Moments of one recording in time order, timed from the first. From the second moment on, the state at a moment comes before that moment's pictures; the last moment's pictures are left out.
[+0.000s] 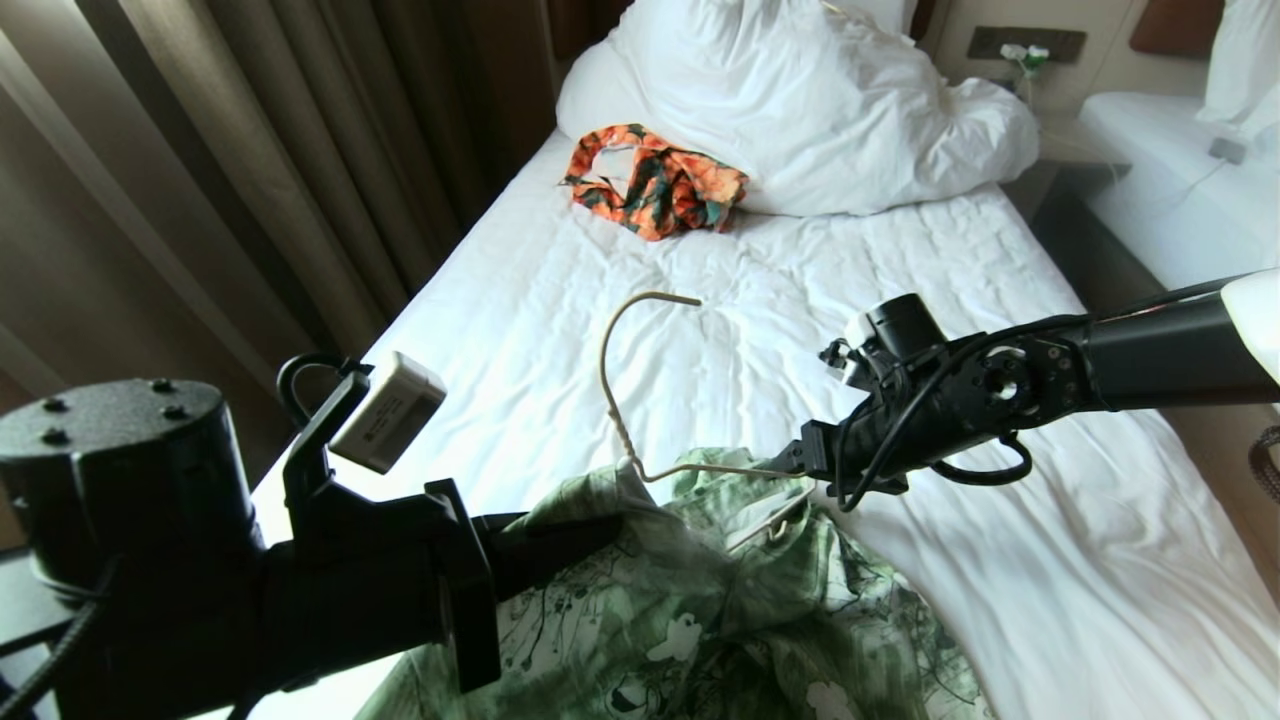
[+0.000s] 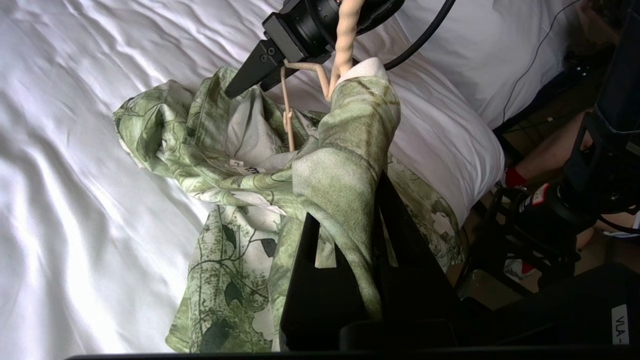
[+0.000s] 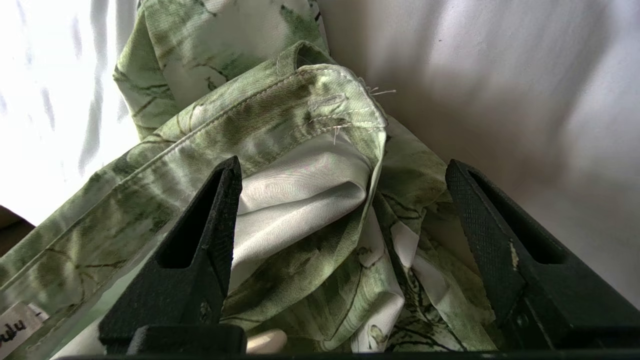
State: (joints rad) left arm -0.71 1.33 -0.52 -0.62 -0.32 -0.14; right arm 0.43 2.08 -1.54 0.33 0.22 0.43
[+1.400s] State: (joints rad) left arm -0.73 1.34 -0.50 -0.62 -0.33 -0.13; right arm 0.40 2.11 -1.54 0.27 0.21 0.53
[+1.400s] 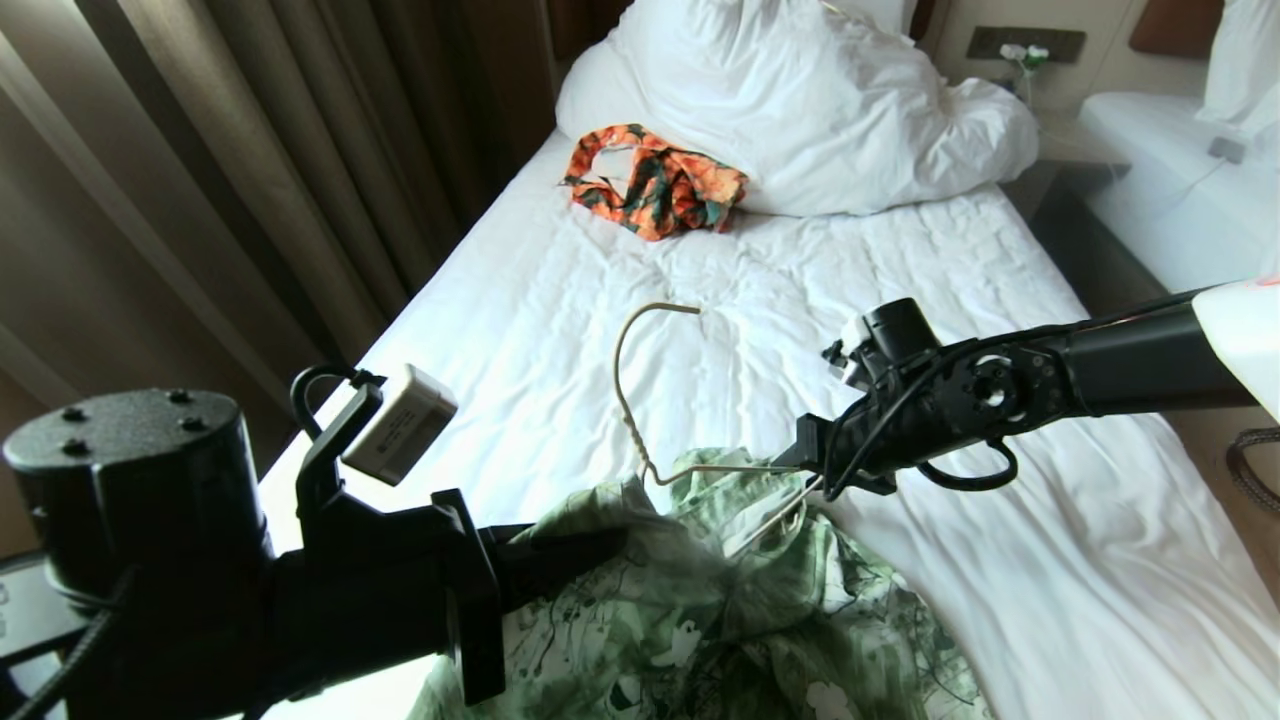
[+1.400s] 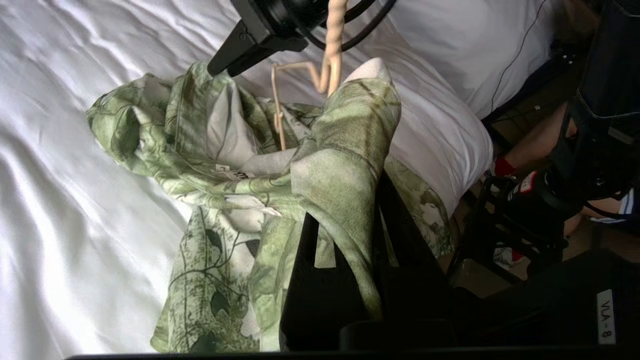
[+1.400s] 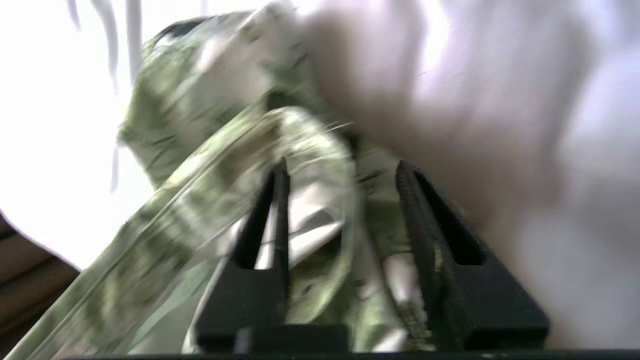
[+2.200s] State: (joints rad) left arm -0.78 1.31 -0.45 -0.62 -0.32 -0.14; right arm 0.41 2.09 -1.55 0.28 0.24 0.53
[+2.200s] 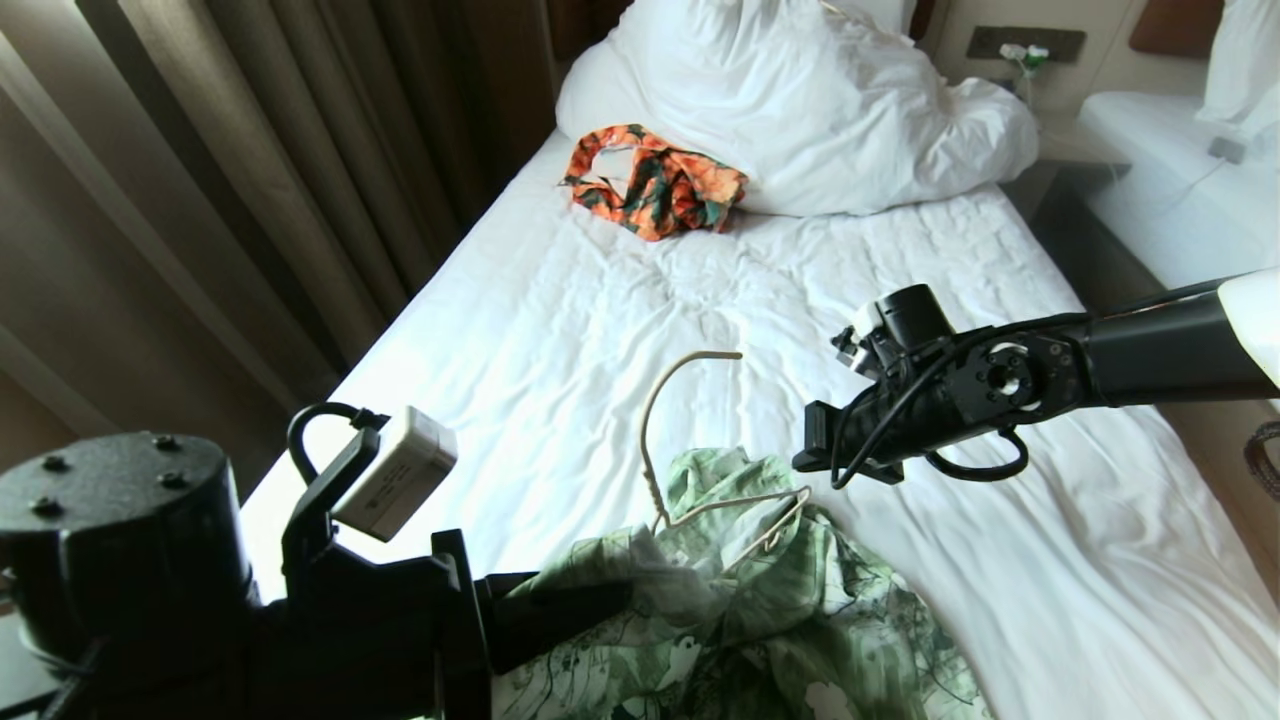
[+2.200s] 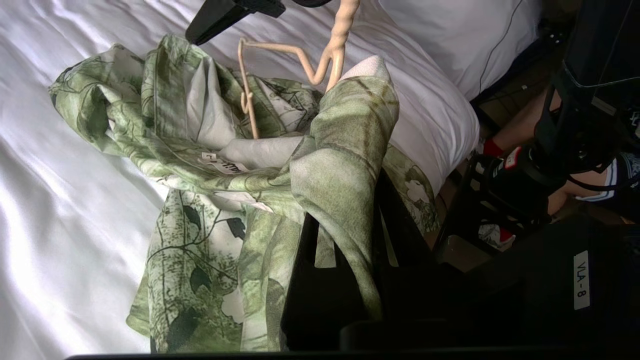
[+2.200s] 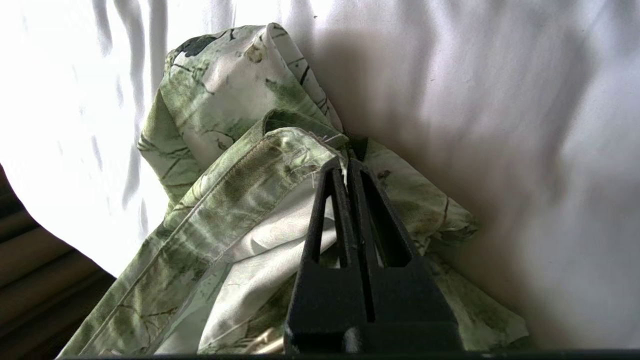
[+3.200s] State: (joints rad) left arm -0.78 1.28 -0.42 -0.62 -0.32 -0.14; right arm 0.47 2.15 -1.58 0.28 0.26 0.52
